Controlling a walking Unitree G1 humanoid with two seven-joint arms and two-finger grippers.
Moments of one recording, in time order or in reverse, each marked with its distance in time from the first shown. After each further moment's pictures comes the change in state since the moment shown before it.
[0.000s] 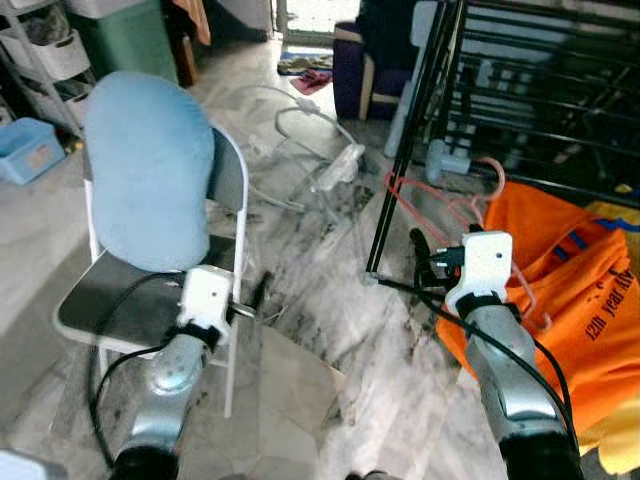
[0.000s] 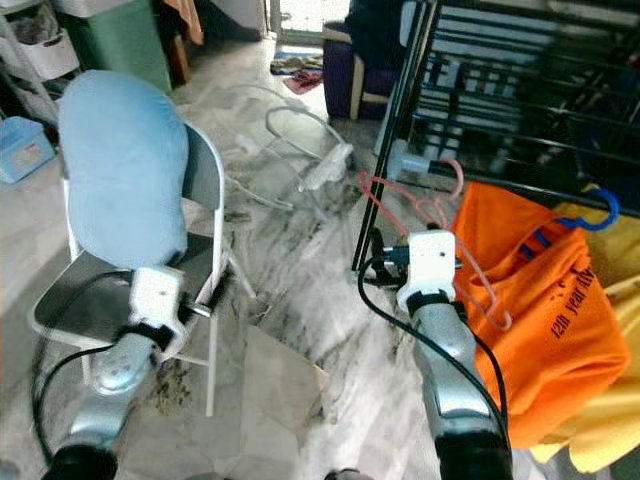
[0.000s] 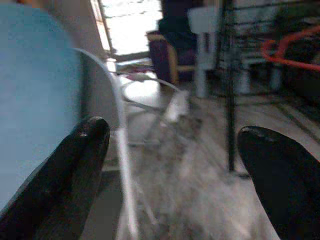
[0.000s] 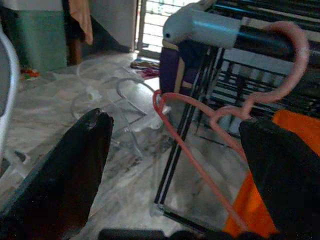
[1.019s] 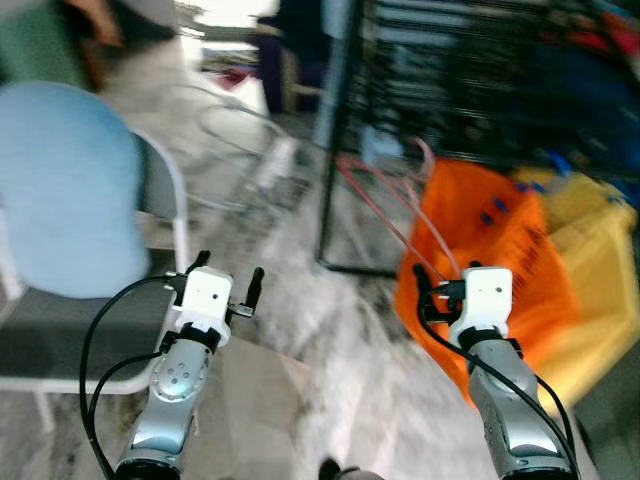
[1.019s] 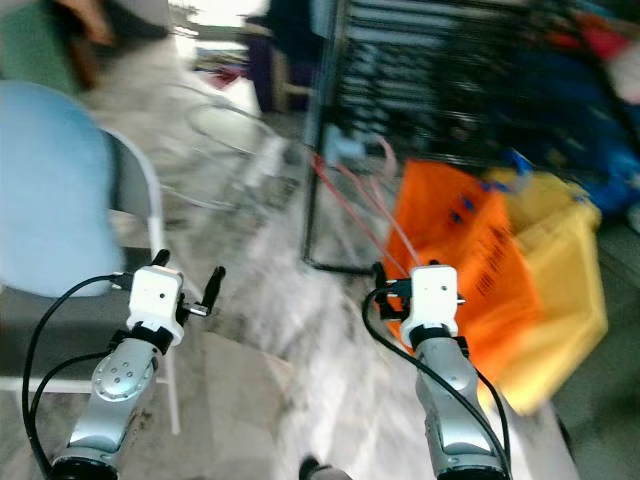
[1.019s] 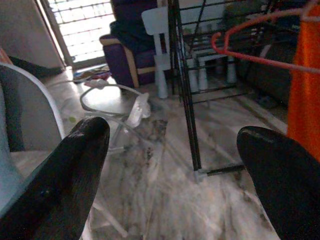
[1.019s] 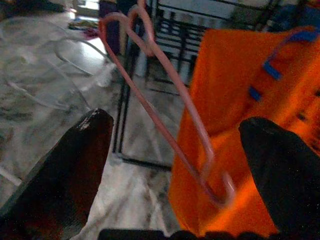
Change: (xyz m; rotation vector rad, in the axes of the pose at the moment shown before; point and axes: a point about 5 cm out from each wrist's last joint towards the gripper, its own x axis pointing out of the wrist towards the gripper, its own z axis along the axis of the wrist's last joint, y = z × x) left arm -0.002 -0.008 0.006 0.053 0.018 0.035; right arm -0.024 0.001 -0.029 0.033 0.114 -0.012
